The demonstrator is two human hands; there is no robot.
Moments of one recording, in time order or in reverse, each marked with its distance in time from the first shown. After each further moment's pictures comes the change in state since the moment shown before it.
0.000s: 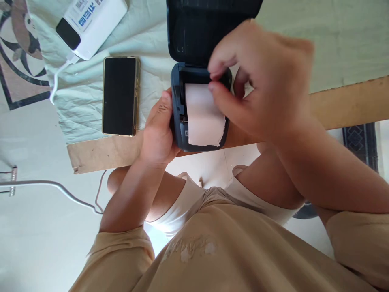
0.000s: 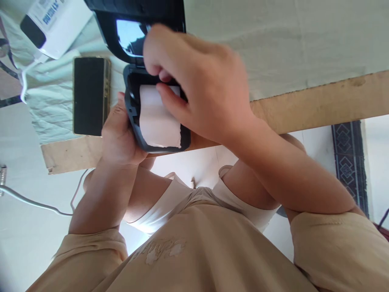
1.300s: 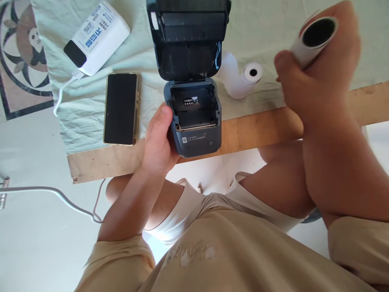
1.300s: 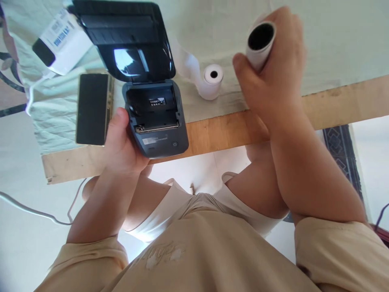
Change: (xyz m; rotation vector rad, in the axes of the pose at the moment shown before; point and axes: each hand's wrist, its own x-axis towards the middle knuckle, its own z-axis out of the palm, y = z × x) left_hand -0.003 -0.002 0.001 0.087 0.029 0.040; right_hand -0.003 0.093 -0.015 0.267 0.295 0.452
